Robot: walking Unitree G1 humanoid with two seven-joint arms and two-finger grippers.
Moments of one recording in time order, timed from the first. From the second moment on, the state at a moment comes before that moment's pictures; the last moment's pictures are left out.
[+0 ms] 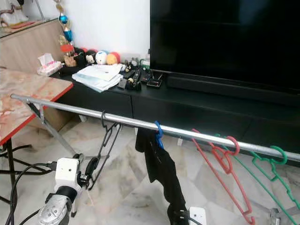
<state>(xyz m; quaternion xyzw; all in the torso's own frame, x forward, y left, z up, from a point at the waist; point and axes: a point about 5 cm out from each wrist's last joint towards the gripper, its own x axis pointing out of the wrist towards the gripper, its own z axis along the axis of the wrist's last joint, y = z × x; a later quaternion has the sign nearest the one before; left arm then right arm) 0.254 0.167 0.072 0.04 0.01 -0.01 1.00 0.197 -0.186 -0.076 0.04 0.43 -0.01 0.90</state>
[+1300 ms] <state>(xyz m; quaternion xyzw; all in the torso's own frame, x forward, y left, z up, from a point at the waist) 0.247 0.218 -0.015 -0.04 0.28 0.05 0.96 0.191 -0.186 -0.079 0.05 0.44 -0.02 0.90</state>
